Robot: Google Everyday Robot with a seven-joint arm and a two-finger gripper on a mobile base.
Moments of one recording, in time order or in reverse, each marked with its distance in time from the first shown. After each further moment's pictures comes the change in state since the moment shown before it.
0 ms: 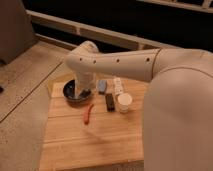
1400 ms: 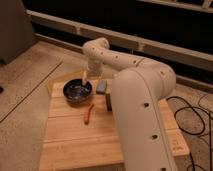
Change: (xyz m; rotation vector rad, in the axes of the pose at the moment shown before) arm -0.102 -0.031 0.107 -0.109 0.098 -0.057
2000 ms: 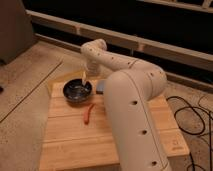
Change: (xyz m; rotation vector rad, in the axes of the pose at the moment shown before) arm -0.020 0.016 0.014 0.029 -0.057 -0.117
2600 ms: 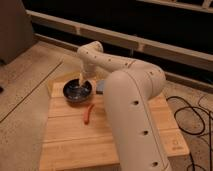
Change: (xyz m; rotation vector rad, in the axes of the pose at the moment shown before) arm 0.004 0.008 0.004 0.000 -0.001 -0.034
